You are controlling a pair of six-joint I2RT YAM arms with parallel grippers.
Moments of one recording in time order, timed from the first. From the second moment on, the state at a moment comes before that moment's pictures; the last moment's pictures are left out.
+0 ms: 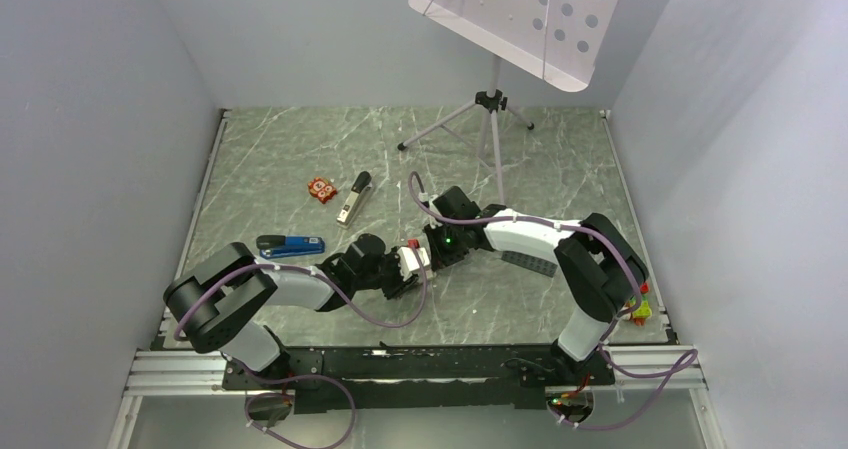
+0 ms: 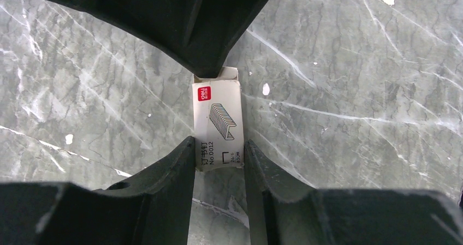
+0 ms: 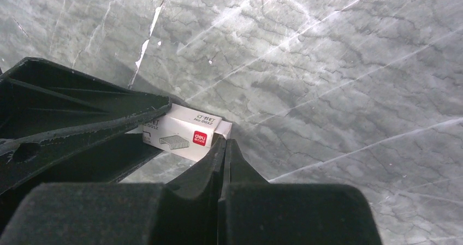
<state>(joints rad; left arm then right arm) -0.84 1.52 0.43 0.53 0.30 0.27 0.72 1.70 0.96 -0.33 -0.23 0.29</state>
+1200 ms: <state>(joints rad) -0.85 1.52 0.42 0.59 0.23 0.24 0.70 1.67 0.96 -0.32 -0.21 0.27</state>
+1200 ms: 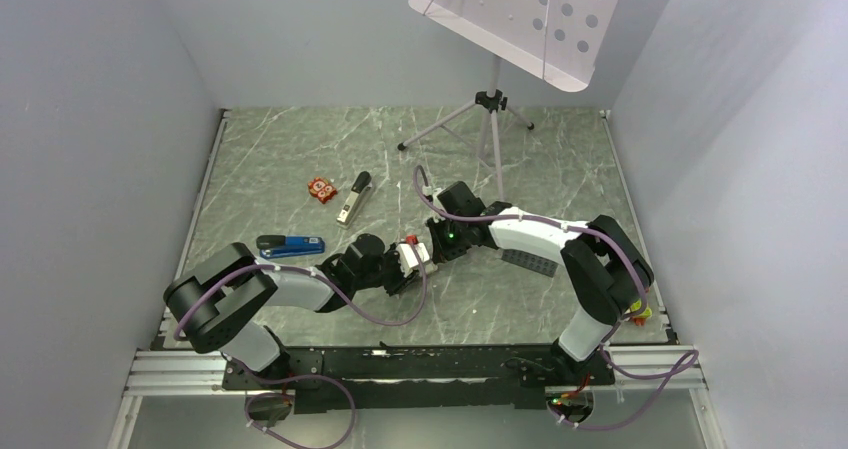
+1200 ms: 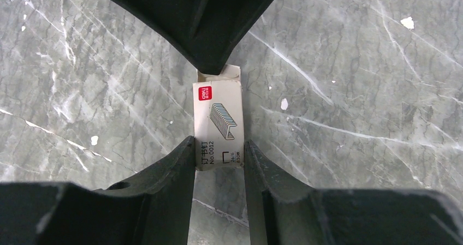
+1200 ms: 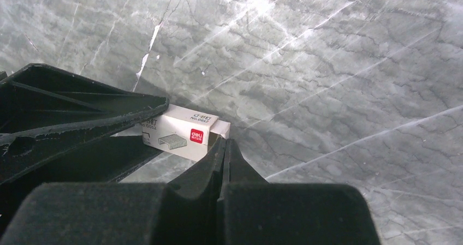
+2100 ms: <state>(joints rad) -0.85 1.54 0.42 0.62 0.22 0.24 0.68 1.67 0.96 -0.31 -0.22 0.26</state>
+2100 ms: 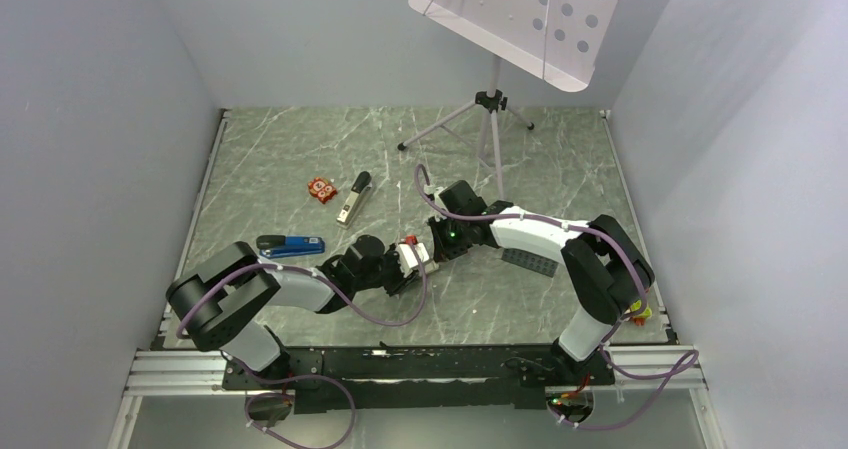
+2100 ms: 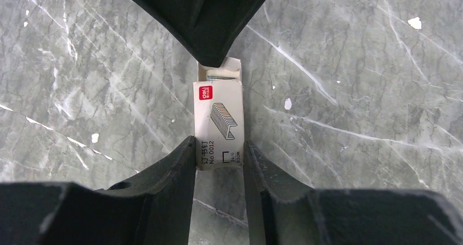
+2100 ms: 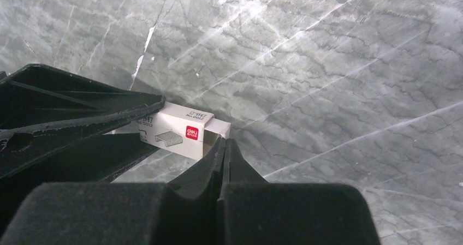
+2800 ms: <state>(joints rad) -0.86 1.56 0.41 0.63 0.22 0.19 0.67 1.67 0.96 -0.32 -0.21 0.23</state>
